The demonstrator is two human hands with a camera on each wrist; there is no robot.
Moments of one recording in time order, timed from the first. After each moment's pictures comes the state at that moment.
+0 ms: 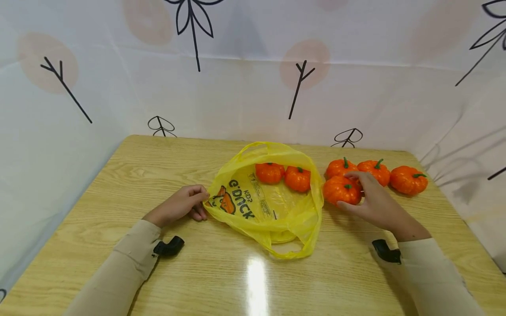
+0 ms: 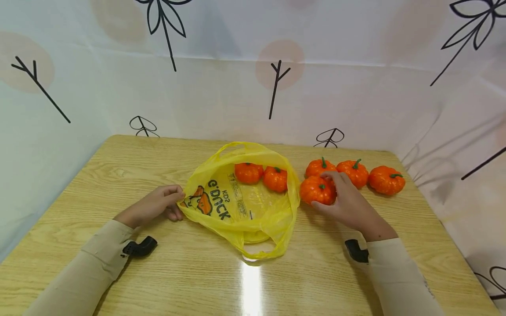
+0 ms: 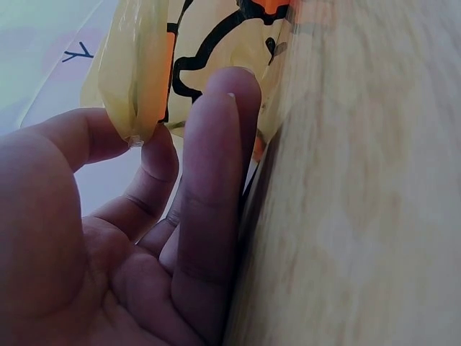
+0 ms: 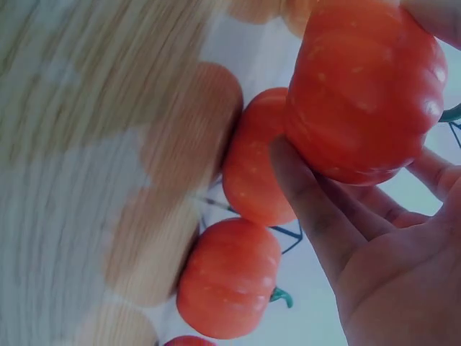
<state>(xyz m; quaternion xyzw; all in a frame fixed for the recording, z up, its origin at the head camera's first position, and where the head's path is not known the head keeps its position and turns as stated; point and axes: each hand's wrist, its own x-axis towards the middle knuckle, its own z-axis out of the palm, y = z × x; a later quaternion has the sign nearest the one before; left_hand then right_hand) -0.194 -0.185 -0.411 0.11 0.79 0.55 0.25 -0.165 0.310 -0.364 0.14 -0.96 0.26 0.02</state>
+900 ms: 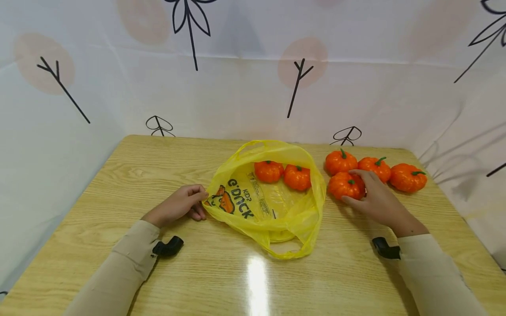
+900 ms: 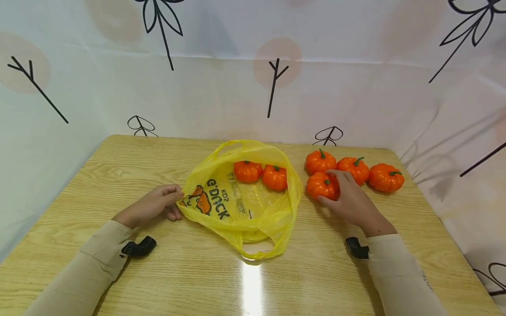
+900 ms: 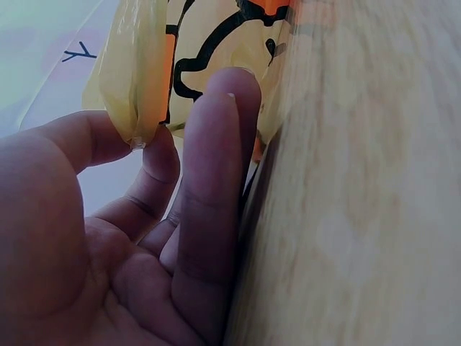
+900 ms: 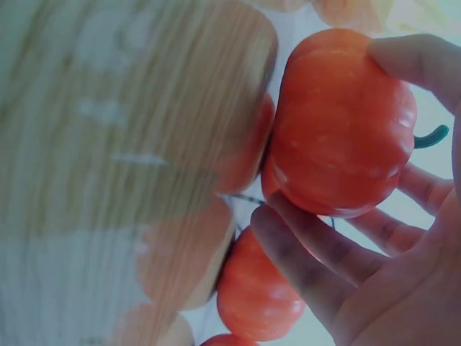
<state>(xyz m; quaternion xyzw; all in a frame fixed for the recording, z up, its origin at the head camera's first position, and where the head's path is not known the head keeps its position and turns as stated) -0.194 -0.184 -0.412 0.11 0.79 0.55 0.25 -0.174 0.324 -0.373 0.10 -0.97 0.23 0.00</state>
